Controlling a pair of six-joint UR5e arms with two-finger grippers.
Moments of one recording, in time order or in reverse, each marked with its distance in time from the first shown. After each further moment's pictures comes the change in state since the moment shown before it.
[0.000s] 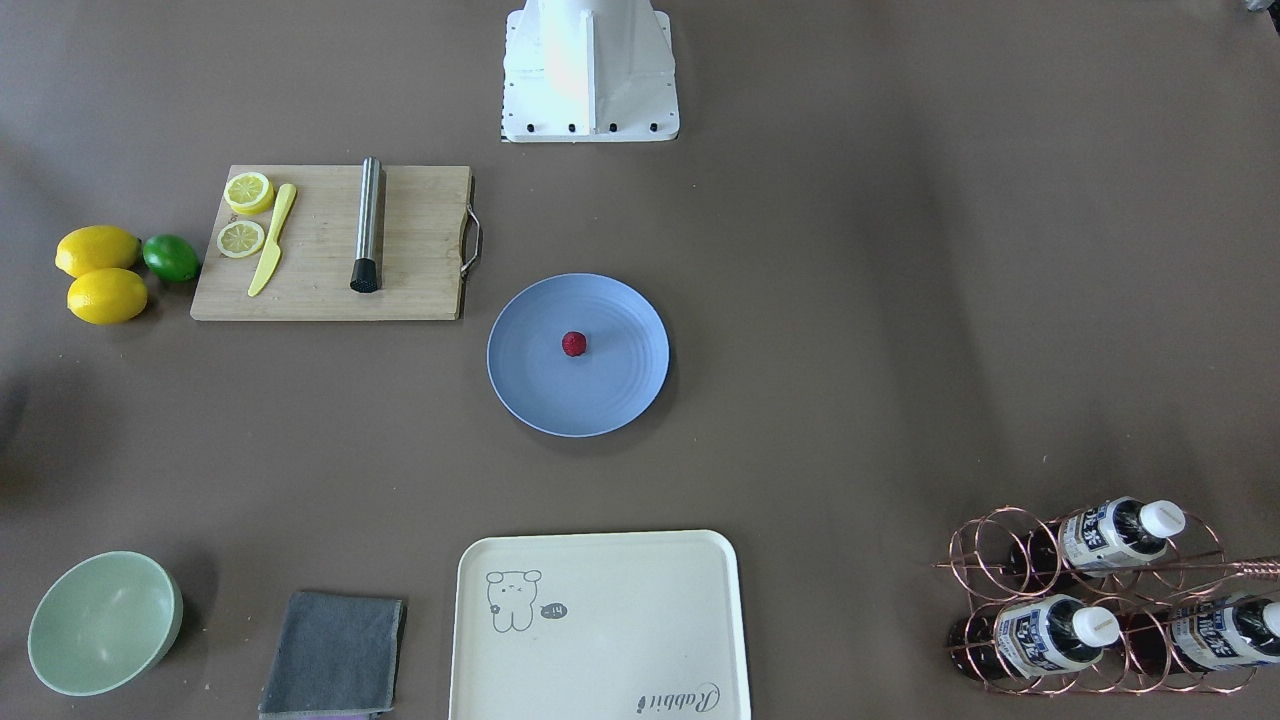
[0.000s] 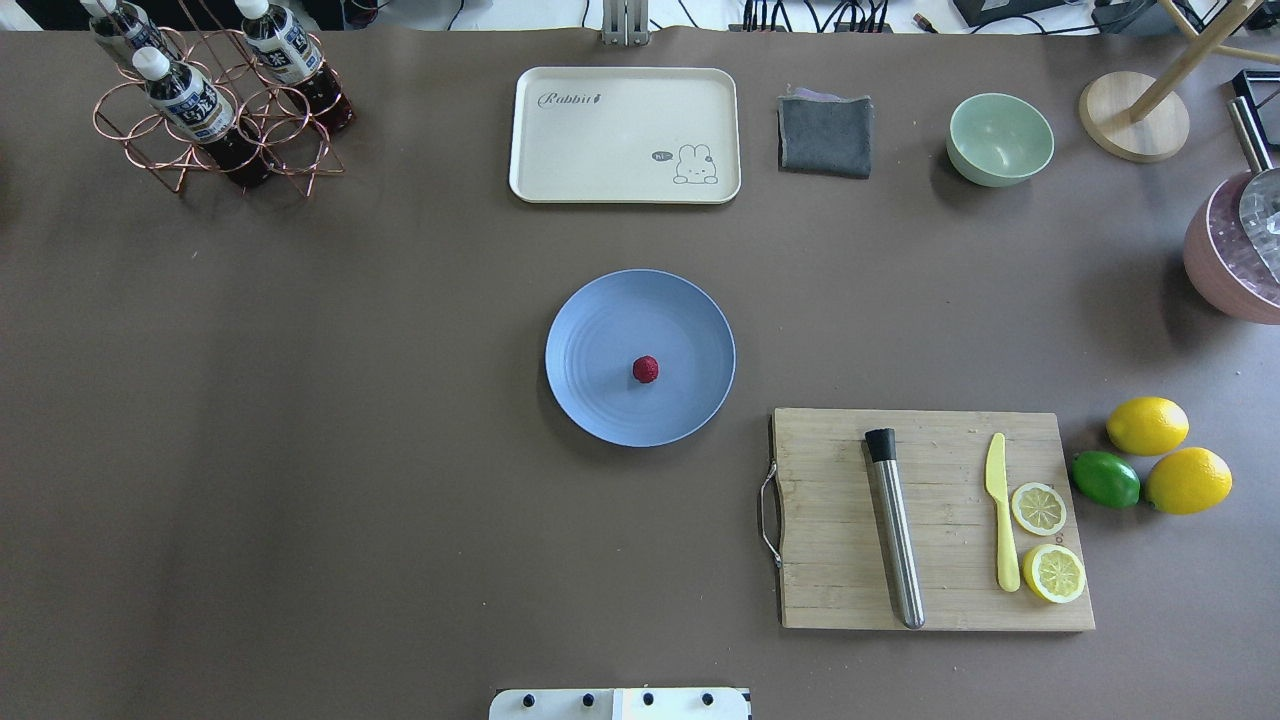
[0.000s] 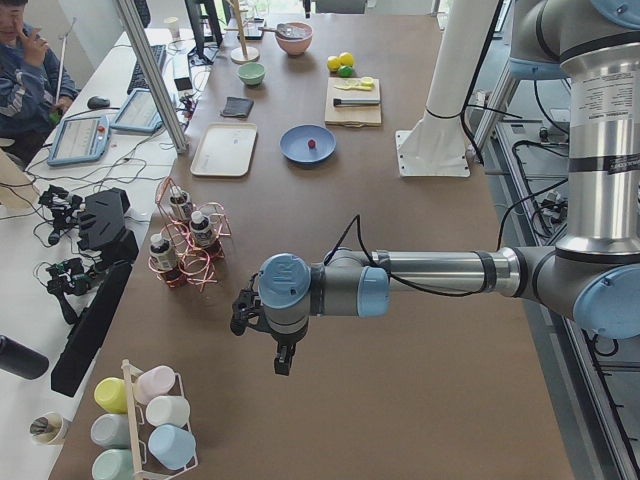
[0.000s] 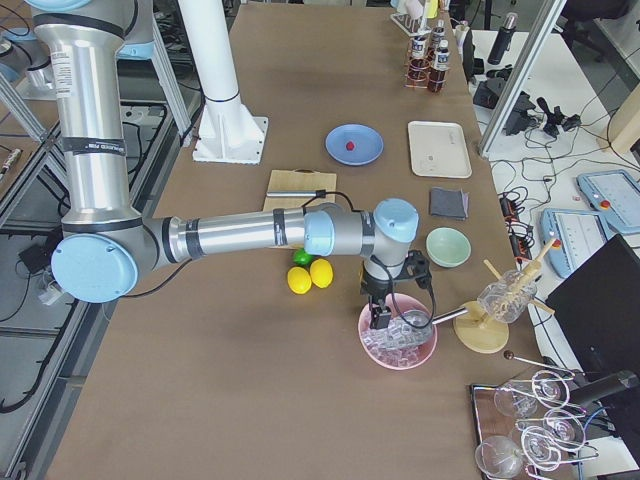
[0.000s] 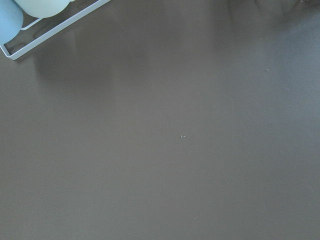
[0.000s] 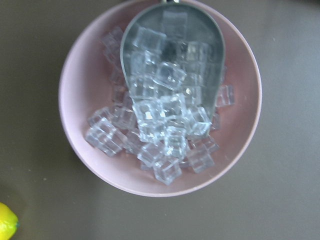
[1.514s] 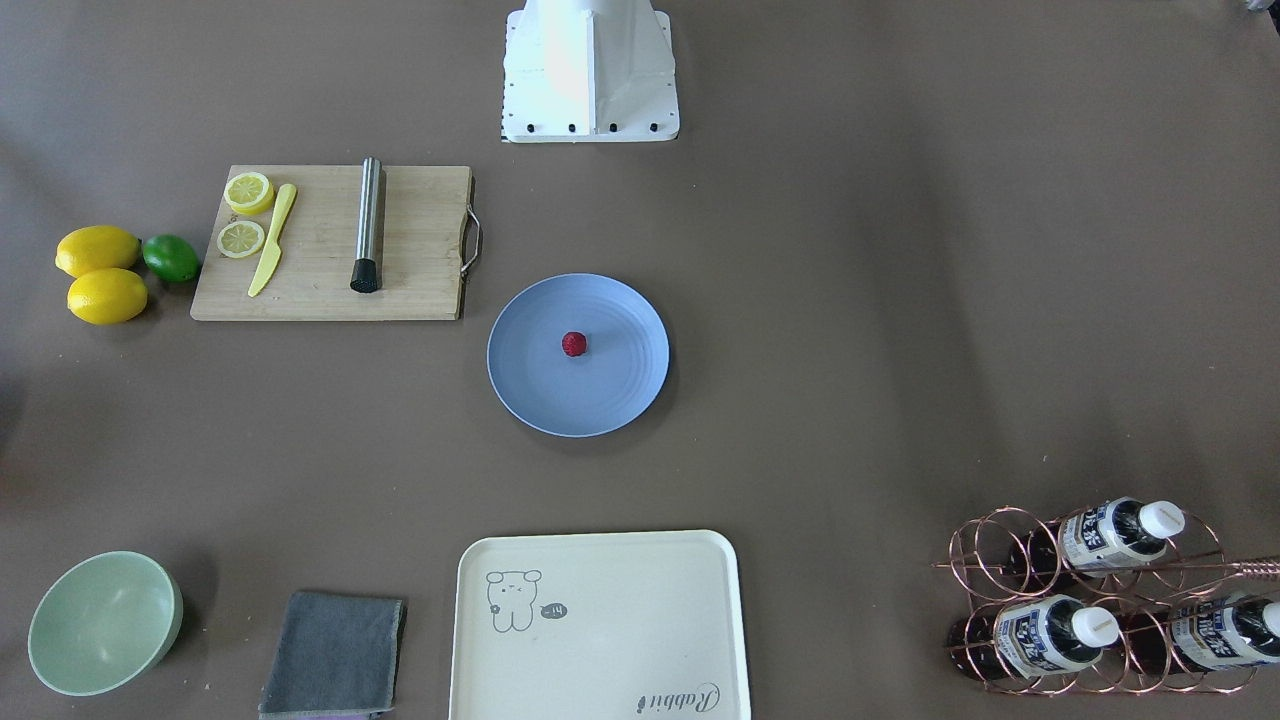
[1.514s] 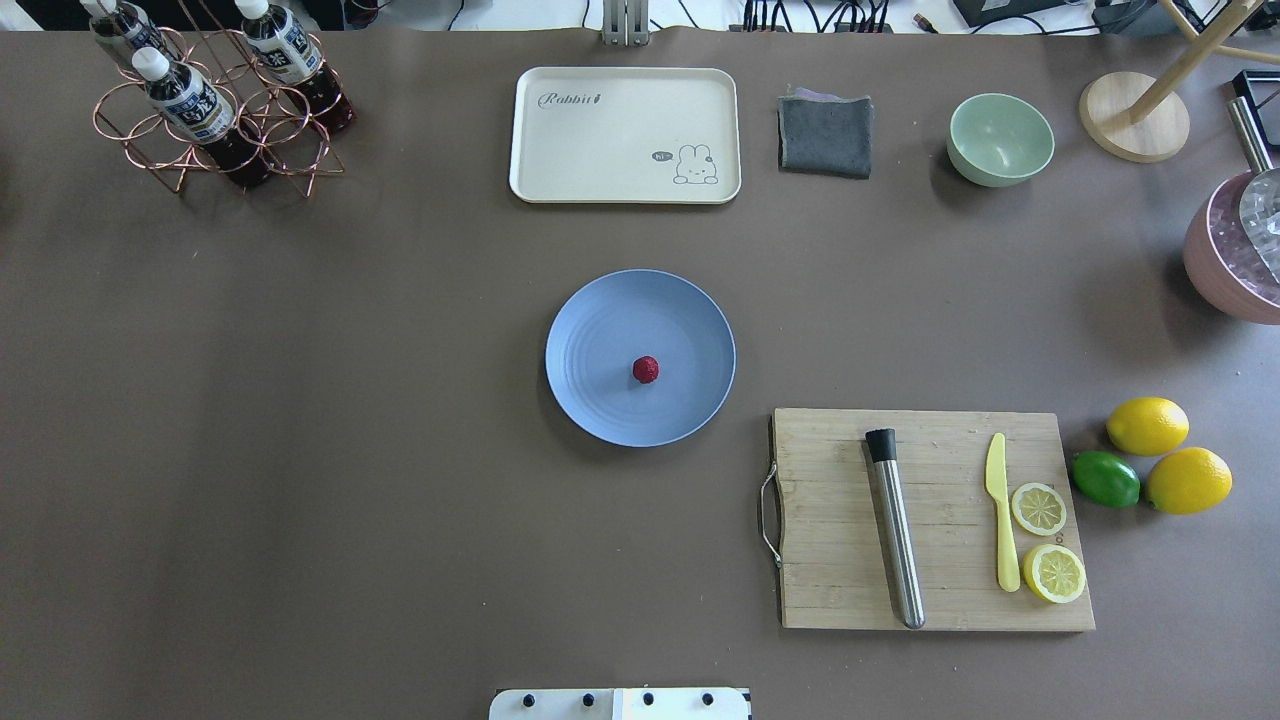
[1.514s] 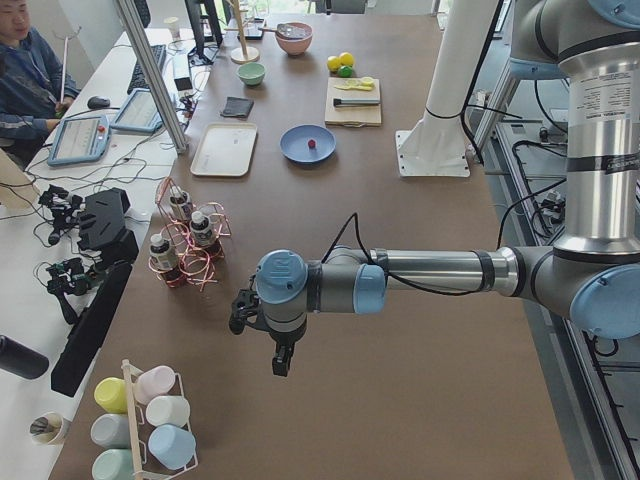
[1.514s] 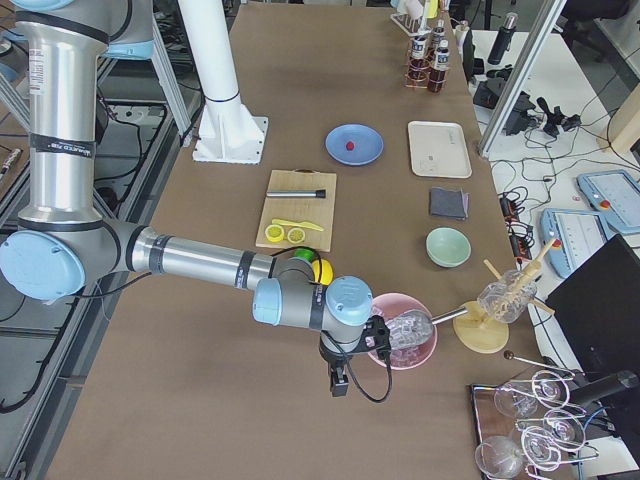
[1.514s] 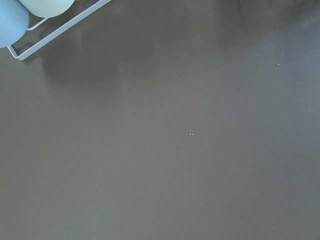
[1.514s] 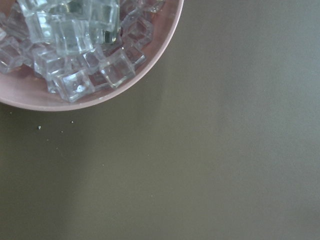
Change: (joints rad) left arm 0.016 -0.004 0.001 0.001 0.042 0.001; right arm 0.068 -0.131 -0.103 0.180 0.009 -0.057
